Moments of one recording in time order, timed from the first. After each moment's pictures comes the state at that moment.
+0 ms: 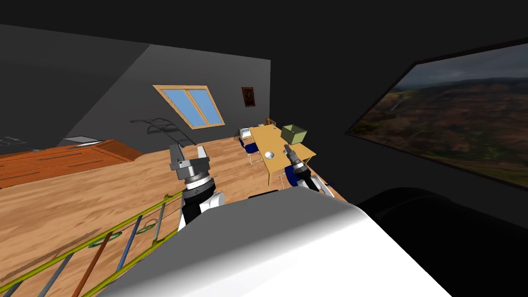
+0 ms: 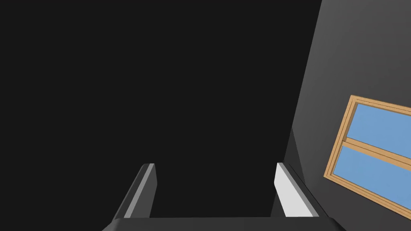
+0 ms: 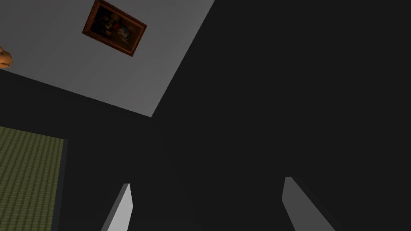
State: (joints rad) left arm 0.49 -0.03 -0.02 -2.34 -0.05 -0.55 0.09; right arm 0.50 -0.25 0.03 -2.12 0.34 -0.41 -0.09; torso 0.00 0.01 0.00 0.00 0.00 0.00
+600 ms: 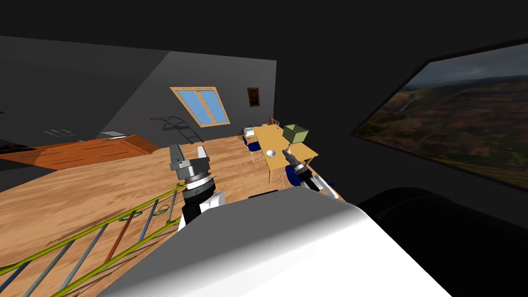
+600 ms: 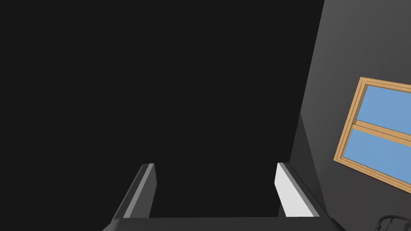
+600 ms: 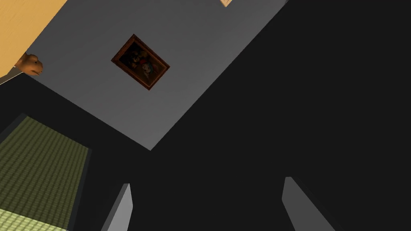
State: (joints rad) left arm 0.49 -0.03 -0.02 -2.34 -0.05 -0.55 0.09; right arm 0.51 -0.34 0.01 -2.05 0.50 -0.35 -0.06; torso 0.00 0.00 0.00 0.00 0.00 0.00
